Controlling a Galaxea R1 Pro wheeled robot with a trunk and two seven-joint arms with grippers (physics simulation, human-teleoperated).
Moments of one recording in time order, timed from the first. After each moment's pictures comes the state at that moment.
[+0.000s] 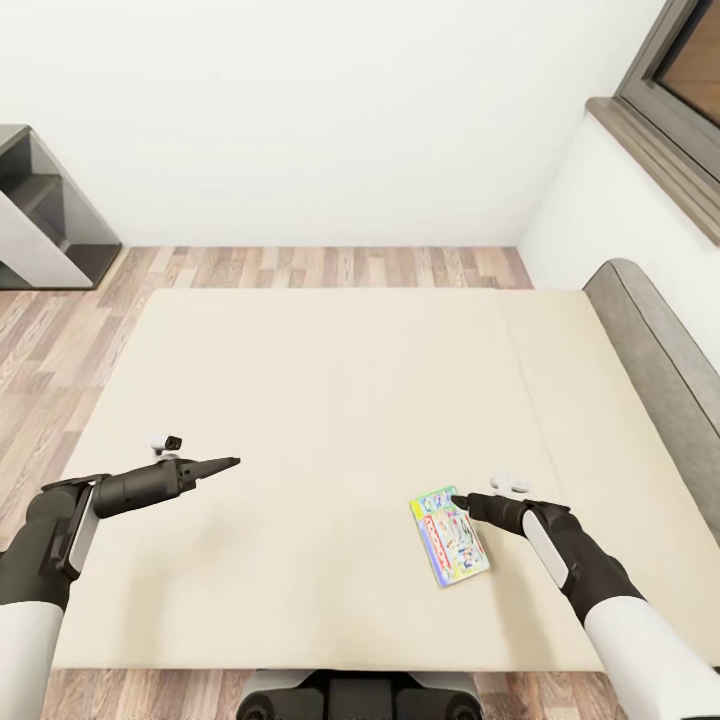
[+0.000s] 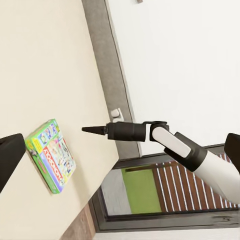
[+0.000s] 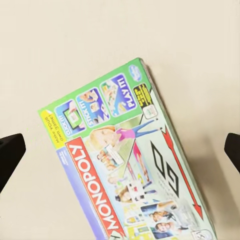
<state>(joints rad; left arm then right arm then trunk) -0.67 0.26 0.30 -1.05 0.08 0.83 -1.57 -0.69 -0.16 0.07 -0.77 -0.35 0.55 0.20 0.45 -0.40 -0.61</state>
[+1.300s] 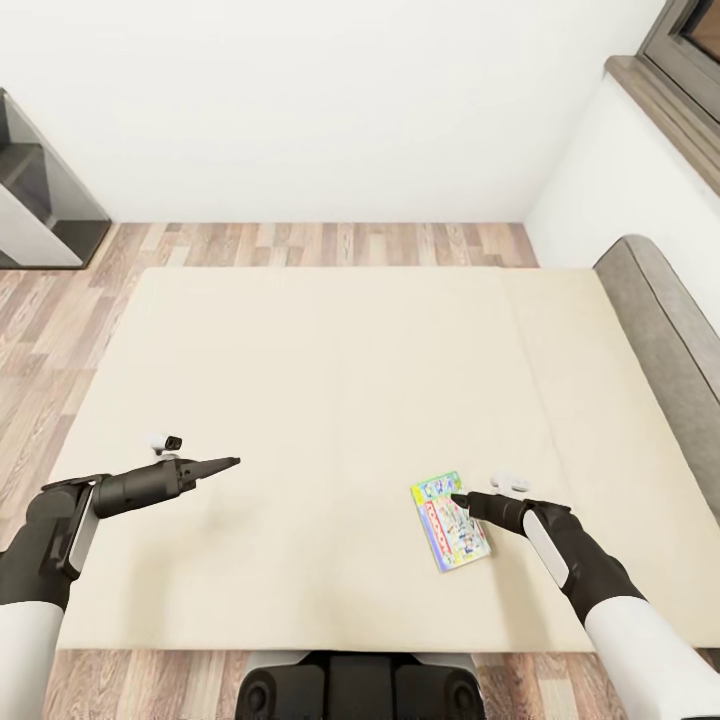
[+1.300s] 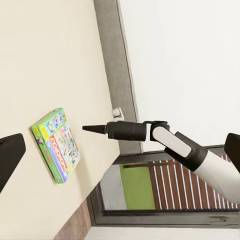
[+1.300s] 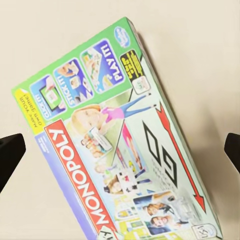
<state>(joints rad) -0.67 0.26 0.30 -1.05 0.08 0.83 -1.57 -0.69 -0.16 0.07 -0.77 -0.36 0.53 0.20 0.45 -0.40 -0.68</state>
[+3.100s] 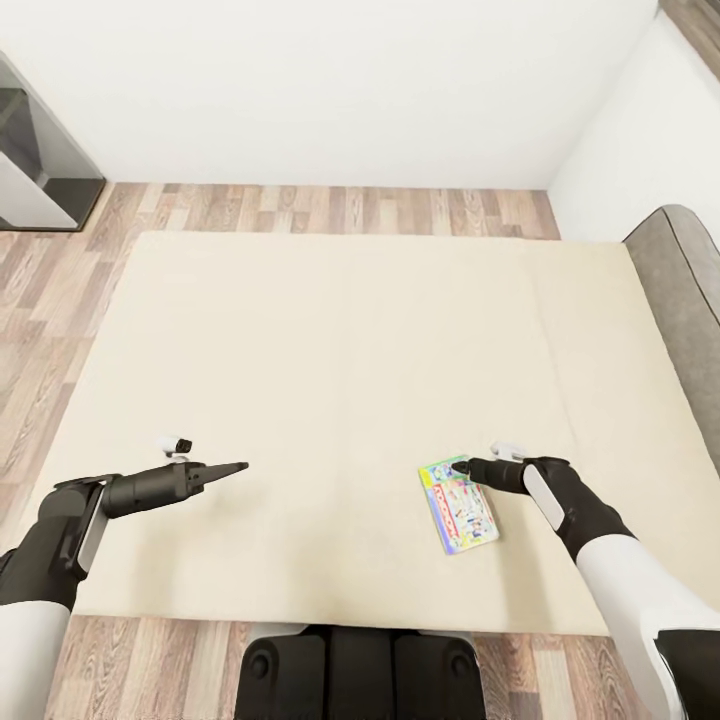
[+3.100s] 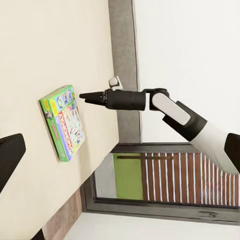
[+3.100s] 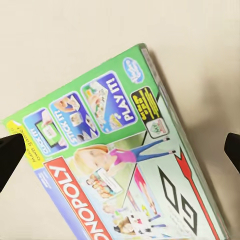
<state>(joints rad) -0.67 0.26 0.26 -1.05 0.08 0.83 -1.57 -0.89 -0.17 0.06 -0.63 -0.36 0.64 0.23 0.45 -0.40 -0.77</state>
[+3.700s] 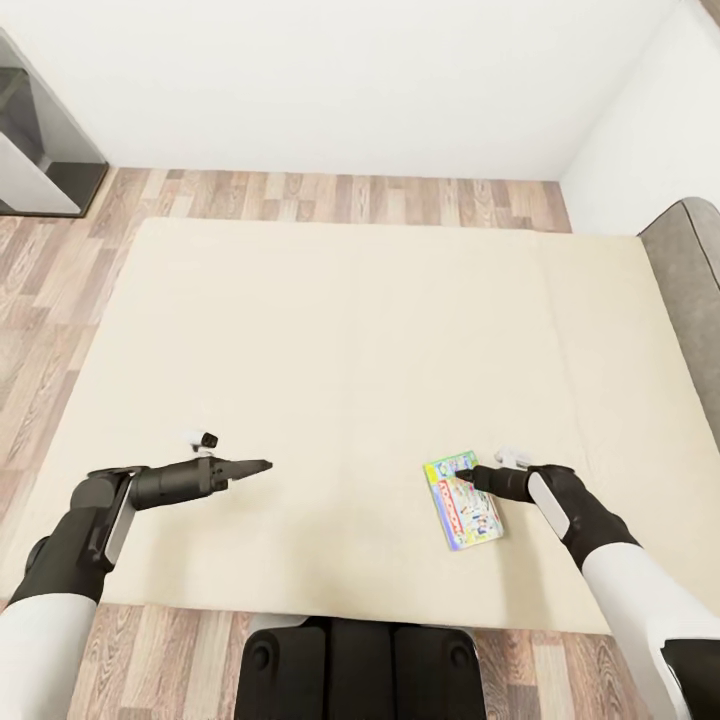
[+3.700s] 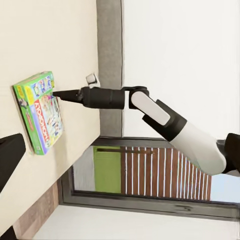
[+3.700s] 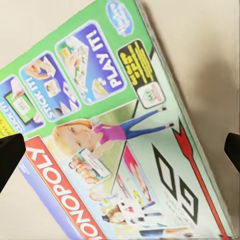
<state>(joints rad) -0.68 0.20 0.19 -1.08 0.08 0.92 -1.57 -0.86 -0.18 0.06 -0.63 -0.37 0.64 0.23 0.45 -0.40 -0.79</state>
